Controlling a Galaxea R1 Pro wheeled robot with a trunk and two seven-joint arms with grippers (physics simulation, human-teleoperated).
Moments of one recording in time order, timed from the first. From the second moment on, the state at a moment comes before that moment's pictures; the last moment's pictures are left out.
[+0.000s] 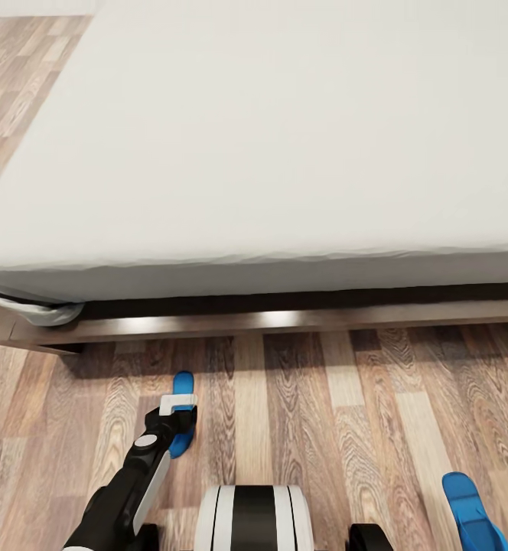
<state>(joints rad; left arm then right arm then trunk) -0.40 -0.06 -0.08 -1.03 0.05 0.32 0.17 -0.26 -0.43 -0.06 0.03 0.15 -1.01 -0.05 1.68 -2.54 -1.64</state>
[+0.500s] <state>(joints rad) -0.40 -0.06 -0.09 -1.03 0.05 0.33 0.17 -0.26 -0.43 -0.06 0.03 0.15 -0.99 -0.05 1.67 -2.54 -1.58</state>
